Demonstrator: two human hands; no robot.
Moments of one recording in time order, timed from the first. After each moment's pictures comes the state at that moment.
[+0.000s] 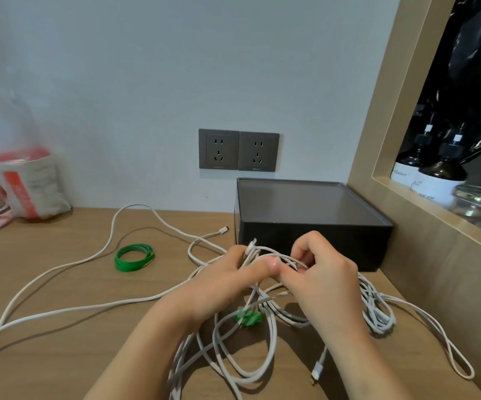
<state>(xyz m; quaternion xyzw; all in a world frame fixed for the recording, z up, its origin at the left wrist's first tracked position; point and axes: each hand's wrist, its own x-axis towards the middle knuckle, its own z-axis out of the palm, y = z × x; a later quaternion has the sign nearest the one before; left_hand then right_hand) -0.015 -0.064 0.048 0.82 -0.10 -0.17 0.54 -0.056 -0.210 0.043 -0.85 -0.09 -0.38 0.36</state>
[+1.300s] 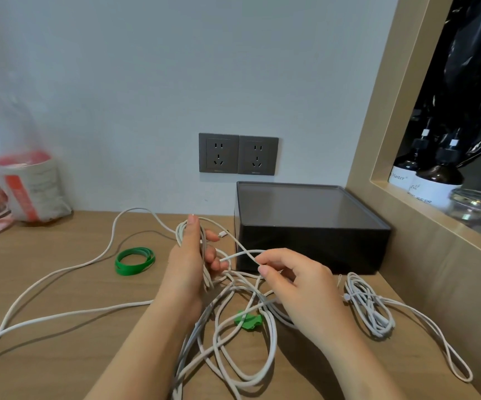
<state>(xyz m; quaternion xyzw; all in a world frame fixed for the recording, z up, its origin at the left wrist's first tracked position) -0.009 -0.061 0.048 0.50 0.07 0.01 0.86 -0.058 -0.205 0.046 -0.86 -0.15 -0.19 0.44</state>
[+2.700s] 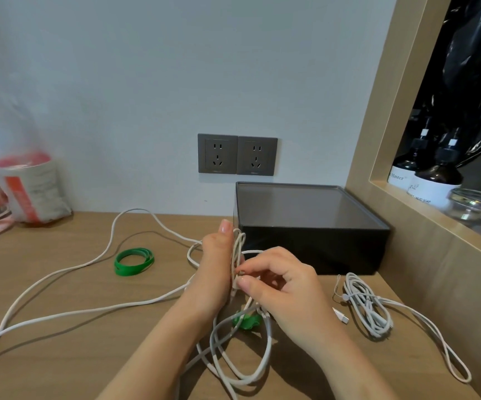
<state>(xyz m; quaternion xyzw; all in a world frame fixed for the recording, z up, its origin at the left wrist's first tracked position) -0.021 -0.069 0.035 0.72 -0.09 -0.03 0.69 -0.063 -0.191 0.052 -0.82 -0.18 -0.14 0.52</state>
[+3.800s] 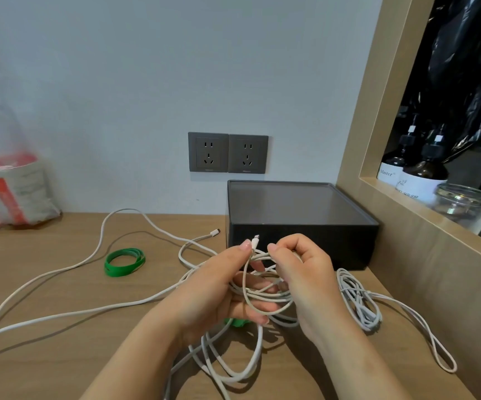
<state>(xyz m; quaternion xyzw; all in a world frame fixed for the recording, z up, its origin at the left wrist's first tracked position) -0.042 -0.068 0.058 0.62 -0.13 -0.26 0.73 -0.051 -0.208 0.050 -0.73 0.02 -0.17 0.66</state>
